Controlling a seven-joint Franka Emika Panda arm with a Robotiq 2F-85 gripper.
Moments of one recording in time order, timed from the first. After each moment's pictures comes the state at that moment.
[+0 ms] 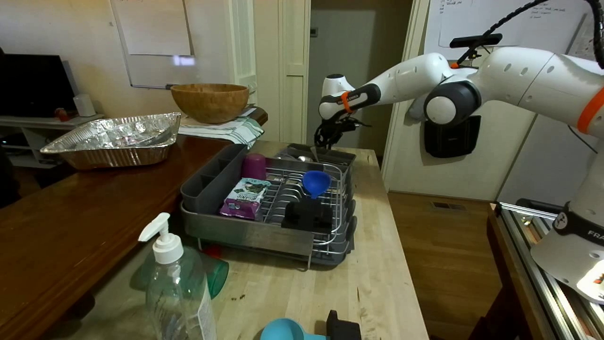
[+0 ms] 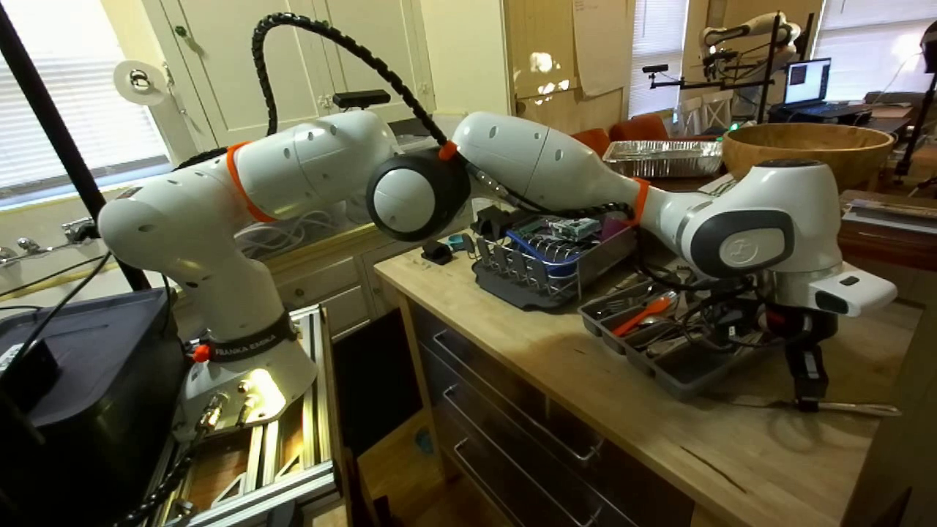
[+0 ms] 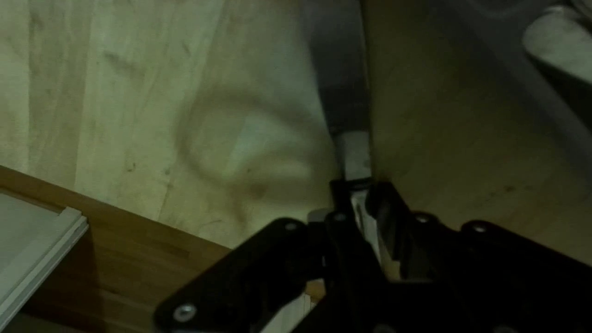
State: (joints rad) arm -0.40 1.34 -0.26 -0.66 0.08 2.19 0.37
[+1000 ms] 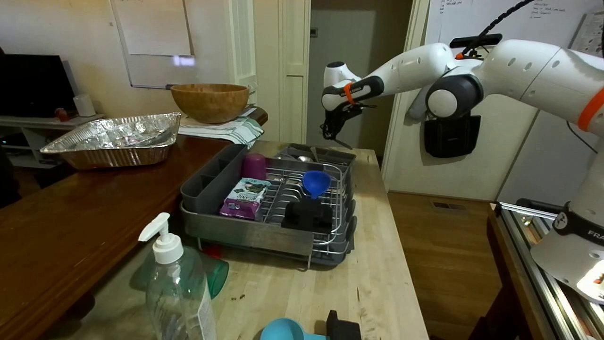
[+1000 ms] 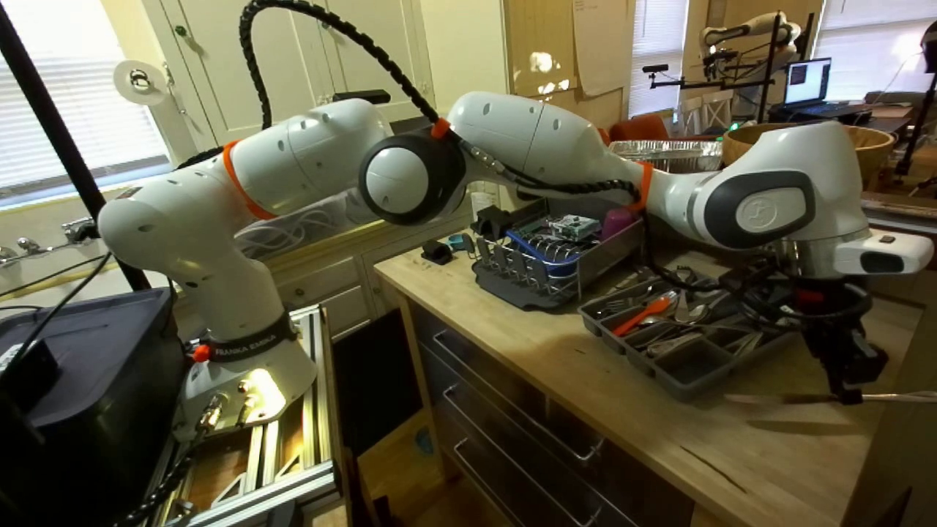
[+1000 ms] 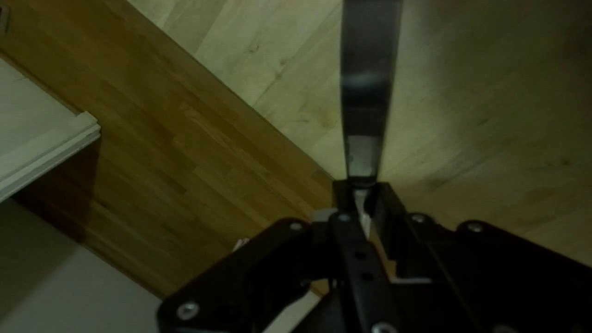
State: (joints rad) arm -0.40 1.29 -0.30 -0.66 -0.01 2.16 0.11
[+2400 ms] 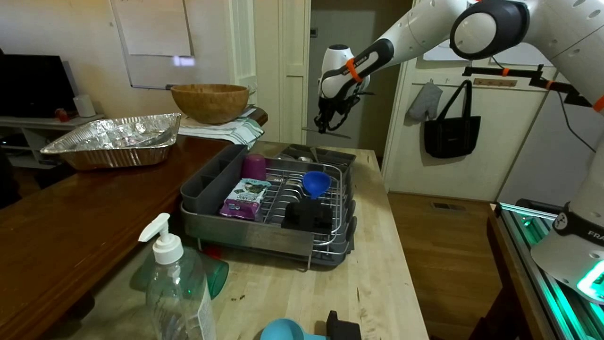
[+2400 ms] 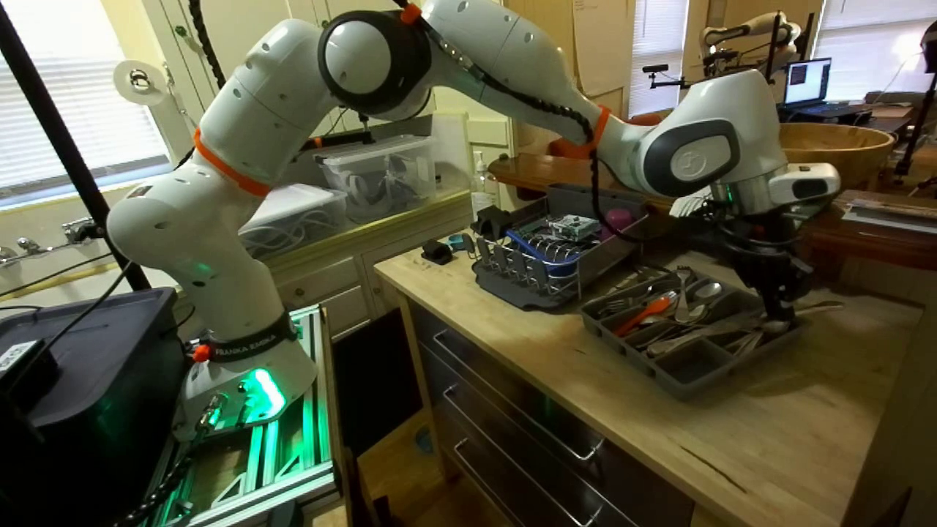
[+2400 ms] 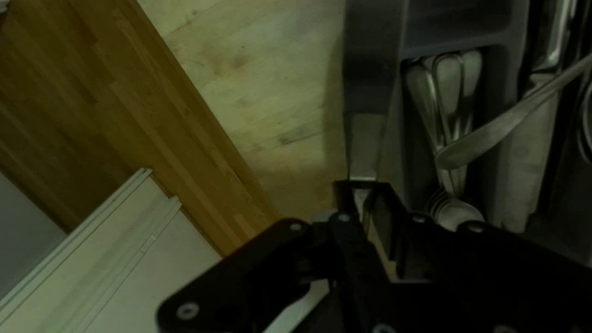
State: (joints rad) arm -0.26 0.85 -0.23 -1.31 -0.02 2.47 -0.19
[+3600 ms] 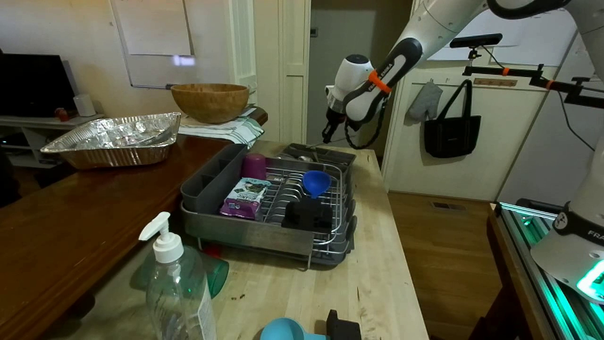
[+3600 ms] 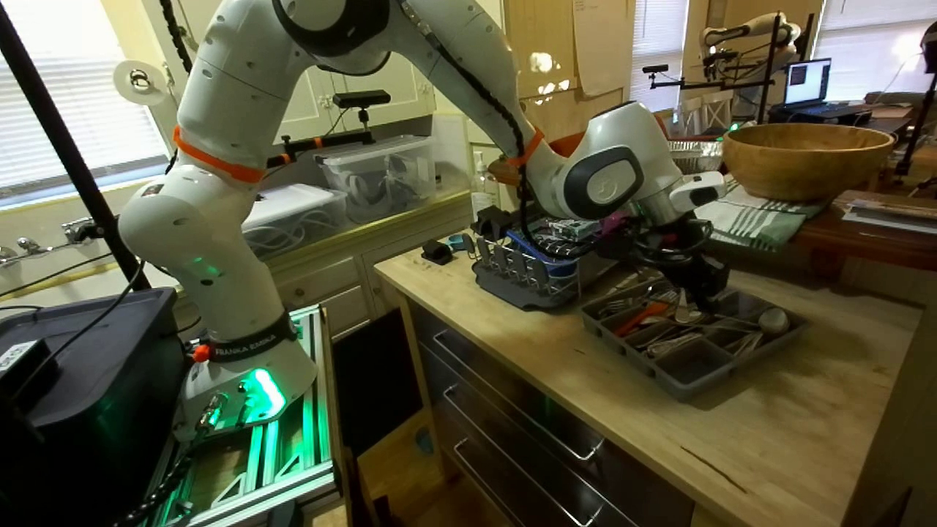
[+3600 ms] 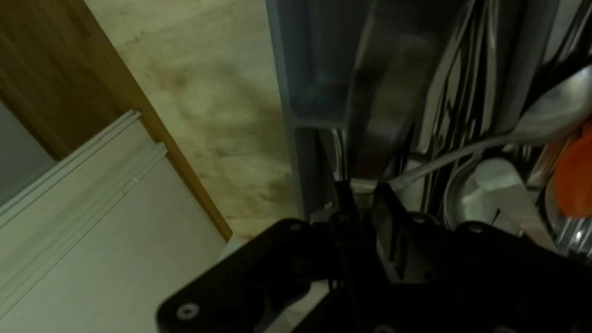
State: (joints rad) arm -0.12 0.62 -0.29 -1.85 -0.20 2.89 -0.12
